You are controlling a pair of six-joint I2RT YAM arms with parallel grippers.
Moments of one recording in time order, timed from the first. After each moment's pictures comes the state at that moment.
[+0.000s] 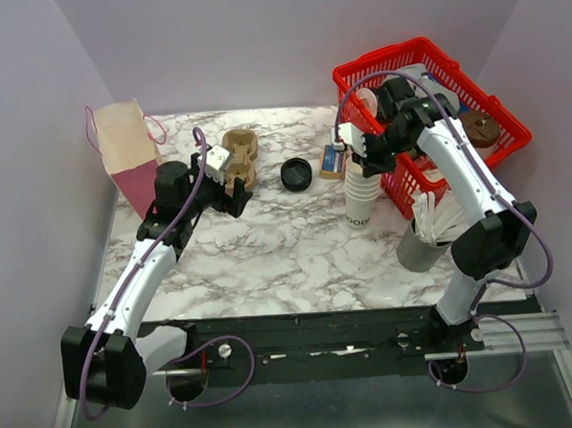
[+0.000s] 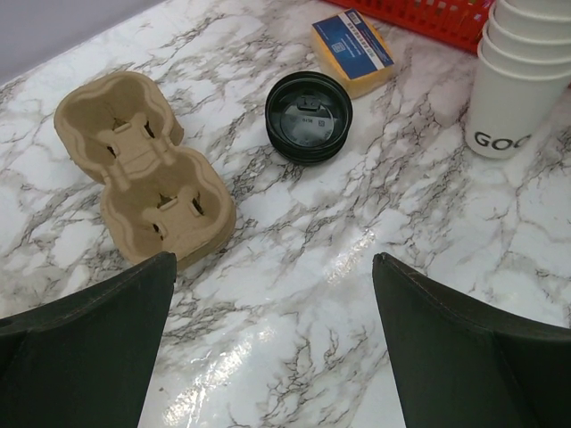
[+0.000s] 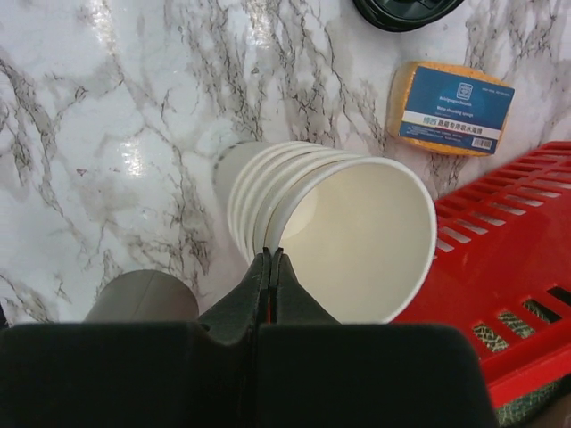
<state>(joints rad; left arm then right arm) -0.22 1.09 0.82 -0.04 0.45 0.15 0.33 1.78 1.90 -1.33 -0.44 -1.19</state>
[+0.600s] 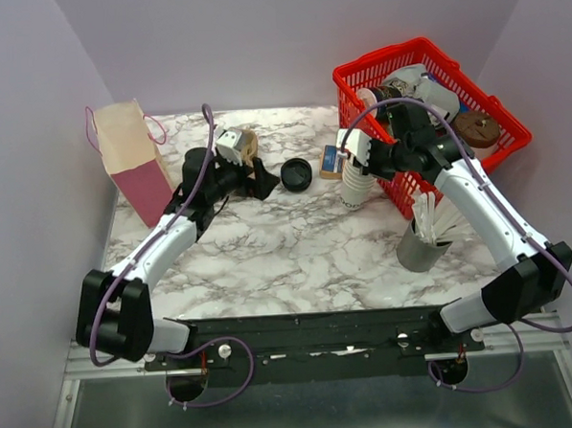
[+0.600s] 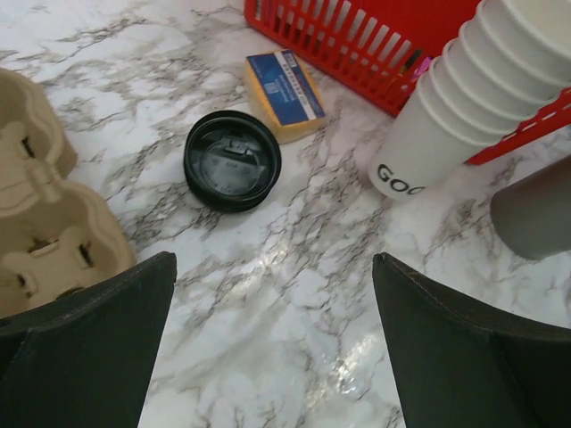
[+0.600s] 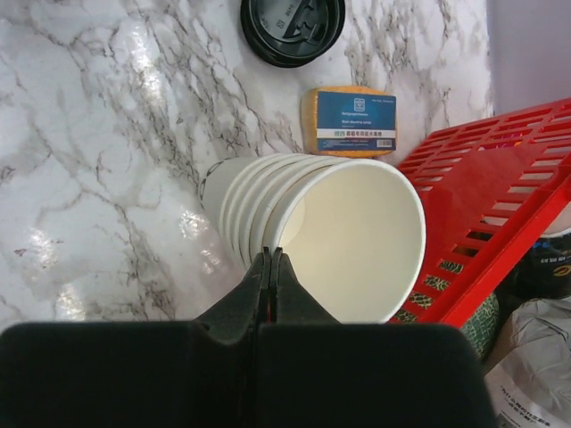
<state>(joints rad) -0.30 1.30 0.86 0.17 0.46 -0.17 0.37 1.46 1.52 -0.89 -0.37 -0.99</state>
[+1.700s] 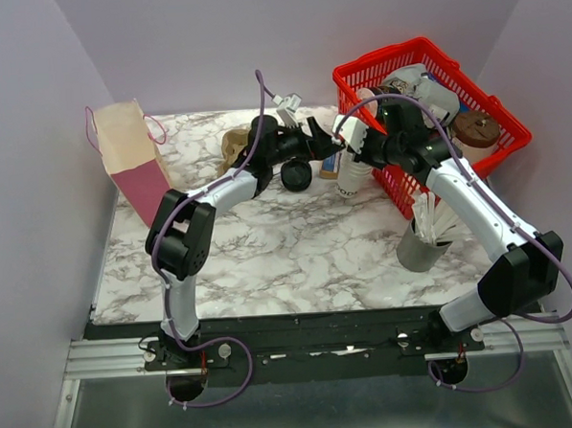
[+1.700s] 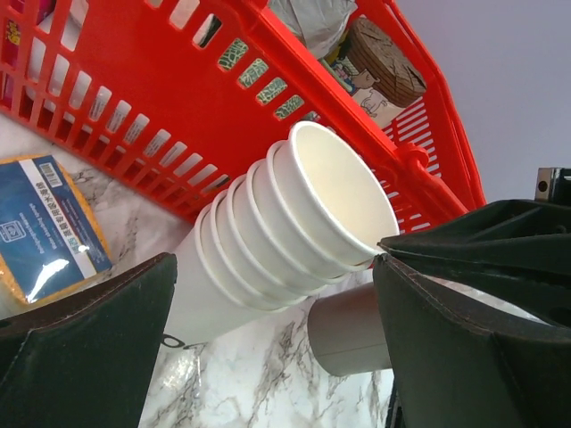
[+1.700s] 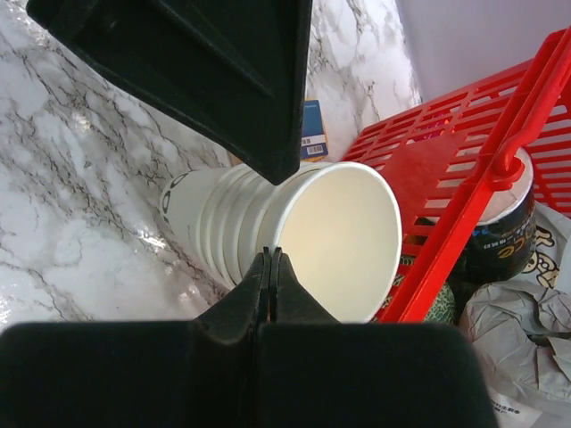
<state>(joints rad) -0.51 1.98 1.41 0.51 0.57 -0.75 0.38 1.49 1.42 -0.58 -0.24 -0.89</state>
